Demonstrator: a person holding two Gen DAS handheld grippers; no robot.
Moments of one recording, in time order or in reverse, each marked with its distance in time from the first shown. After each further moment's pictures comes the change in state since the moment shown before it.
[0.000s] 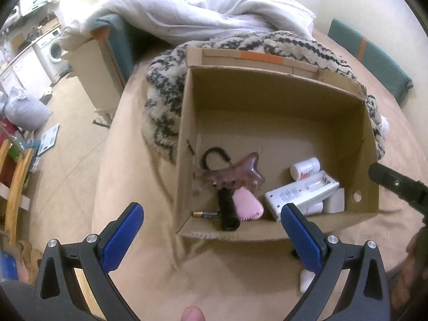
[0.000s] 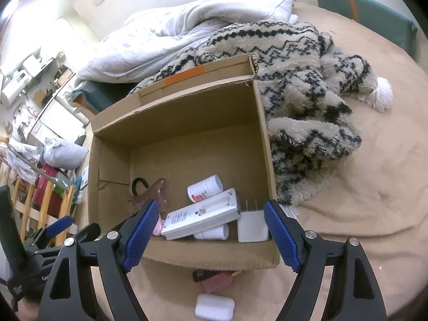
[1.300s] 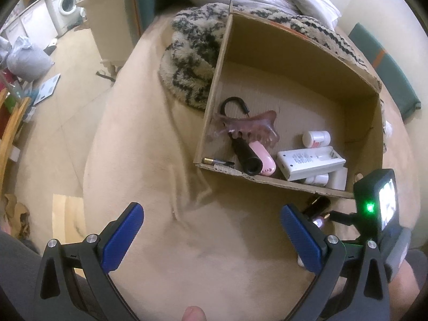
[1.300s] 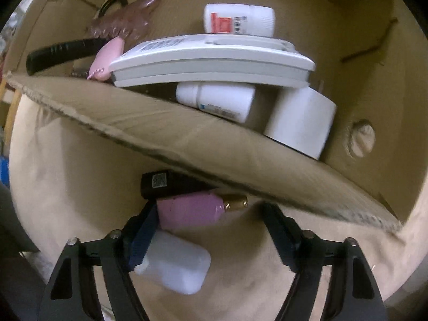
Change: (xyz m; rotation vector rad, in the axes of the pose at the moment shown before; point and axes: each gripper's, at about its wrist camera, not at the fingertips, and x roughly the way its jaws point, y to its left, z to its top) left arm 0.007 0.028 -0.039 -0.178 0.165 -0.061; right arm 0.123 0.043 -0.091 -0.438 0.542 -0.242
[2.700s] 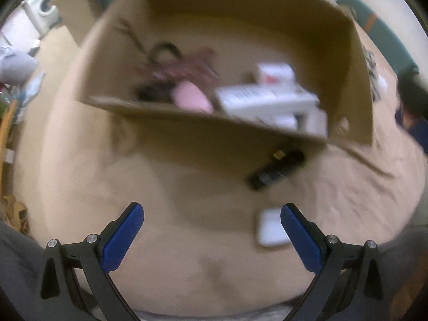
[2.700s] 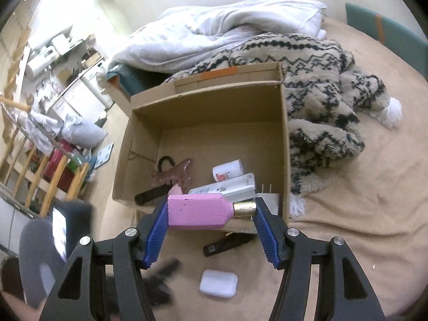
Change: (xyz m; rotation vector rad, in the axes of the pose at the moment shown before) left arm 0.045 -0.096 -0.051 0.088 0.150 0.003; right arm -0.152 -0.075 -0.045 0.299 -0.597 0.287
